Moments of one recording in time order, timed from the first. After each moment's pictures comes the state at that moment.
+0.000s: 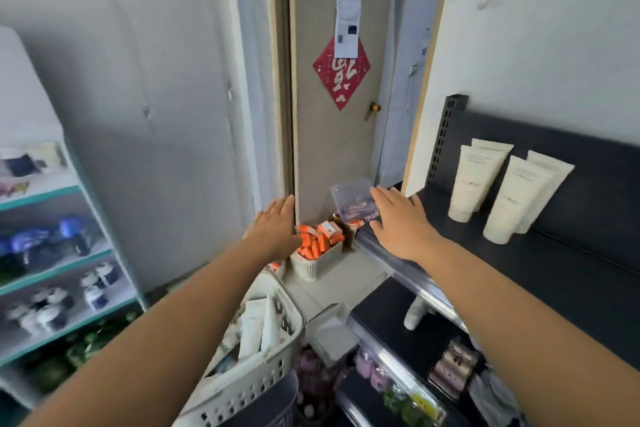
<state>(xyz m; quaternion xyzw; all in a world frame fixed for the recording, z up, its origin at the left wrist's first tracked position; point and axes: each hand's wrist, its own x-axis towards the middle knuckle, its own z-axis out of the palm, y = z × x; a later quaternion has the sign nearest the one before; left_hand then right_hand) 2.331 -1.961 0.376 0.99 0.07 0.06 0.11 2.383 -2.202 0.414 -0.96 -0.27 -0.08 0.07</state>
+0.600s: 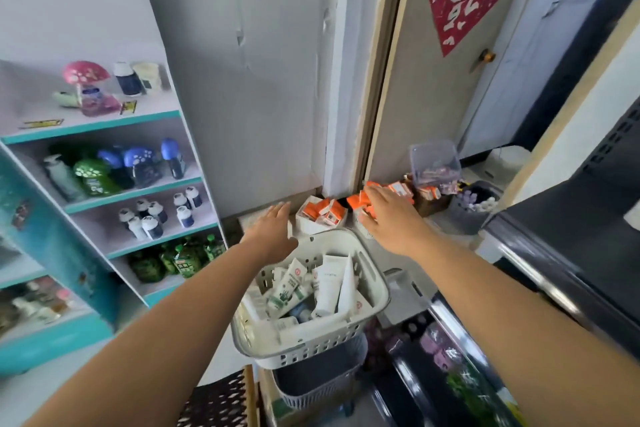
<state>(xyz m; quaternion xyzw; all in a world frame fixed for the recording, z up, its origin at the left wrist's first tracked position) 2.242 -1.789 0.274 0.96 0.23 -0.03 0.17 2.370 -1.998 0.327 -0.90 -0.43 0.00 0.08</state>
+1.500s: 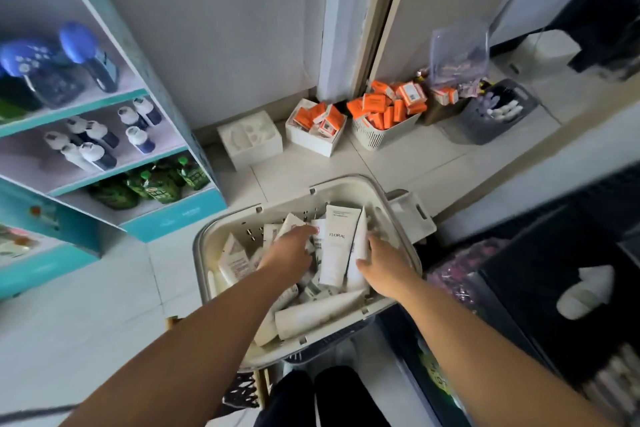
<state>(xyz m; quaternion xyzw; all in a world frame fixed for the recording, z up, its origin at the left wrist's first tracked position) 2.291 -1.774 0.078 0.89 0.26 -0.16 0.33 2.382 -1.952 0.101 -0.91 -0.21 0.35 0.12</state>
